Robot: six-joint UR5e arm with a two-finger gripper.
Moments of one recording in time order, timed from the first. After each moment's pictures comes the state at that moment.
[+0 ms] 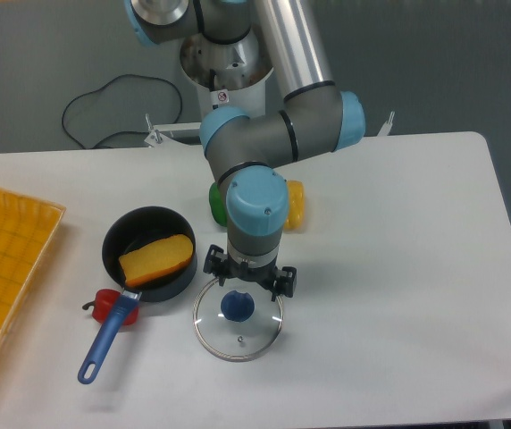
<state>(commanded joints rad) 2.36 -2.04 -1.56 -1.09 1.50 0.58</state>
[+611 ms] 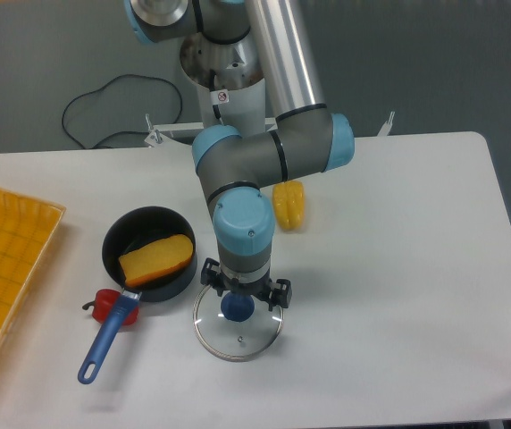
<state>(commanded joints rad) 2.33 -2.09 -1.55 -1.07 1.56 0.58</state>
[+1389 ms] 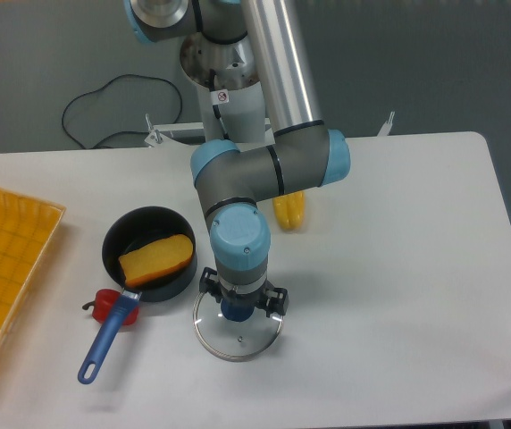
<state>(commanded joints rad) 2.33 -2.12 -1.55 -1.05 1.55 0.55</state>
